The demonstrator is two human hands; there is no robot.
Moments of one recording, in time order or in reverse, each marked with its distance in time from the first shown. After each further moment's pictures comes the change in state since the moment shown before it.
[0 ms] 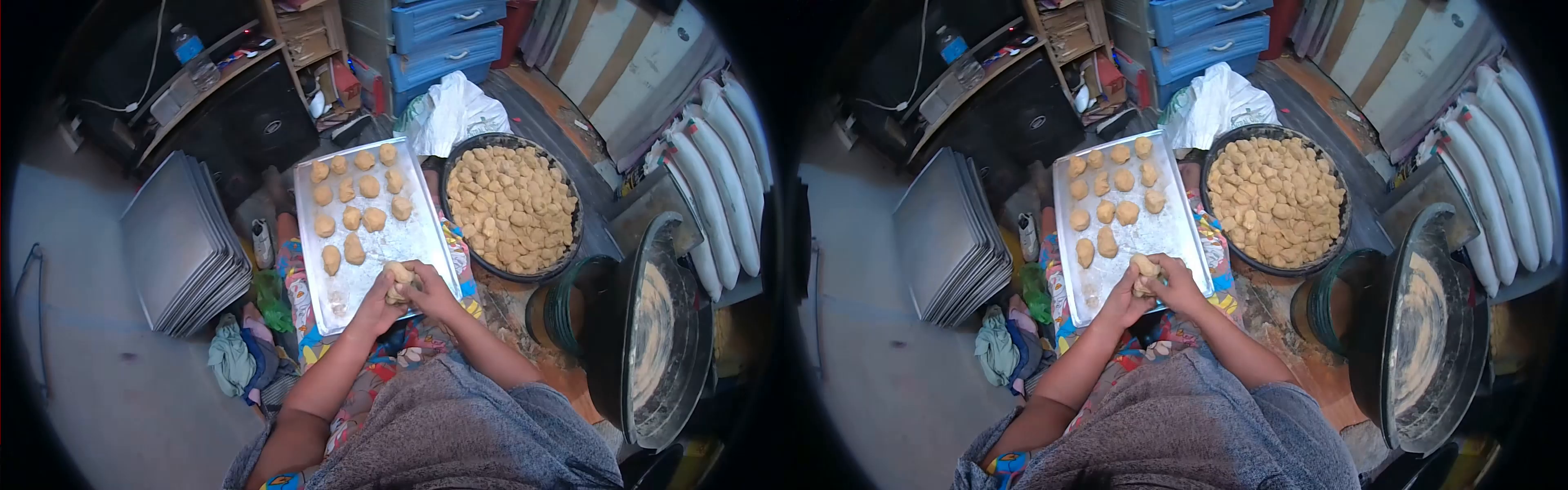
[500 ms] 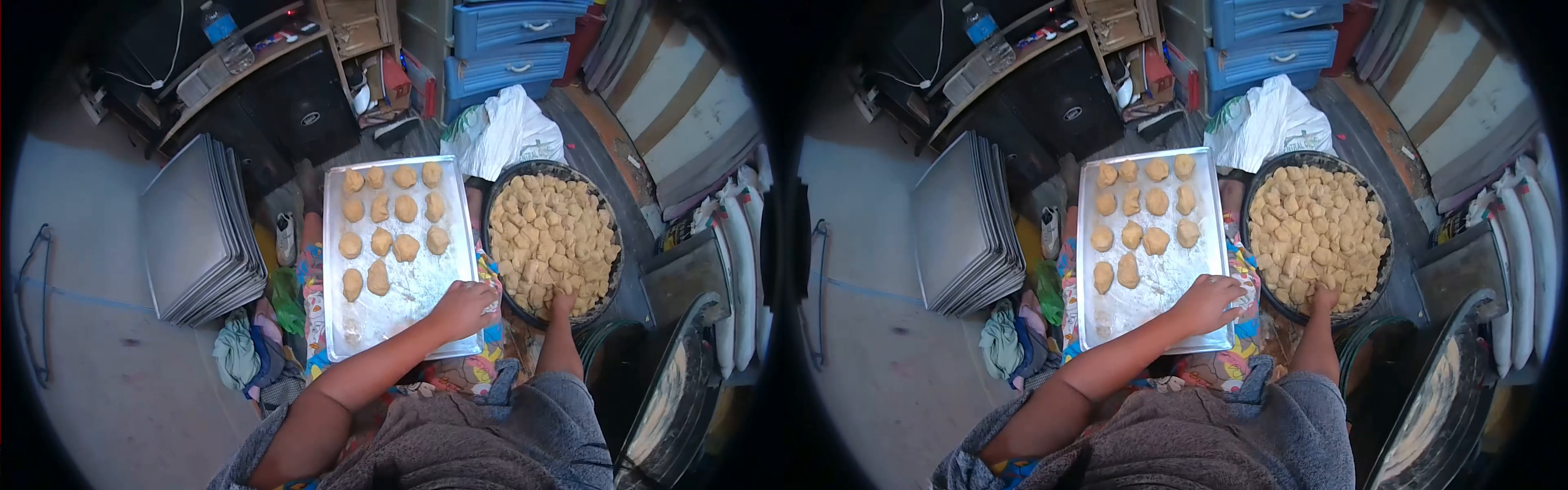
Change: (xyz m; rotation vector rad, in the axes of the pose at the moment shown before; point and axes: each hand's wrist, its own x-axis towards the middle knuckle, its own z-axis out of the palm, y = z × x) left_hand 0.097 0.015 0.085 1.848 -0.156 0.398; right_hand 0.016 0.245 -0.244 0.012 1.113 0.711
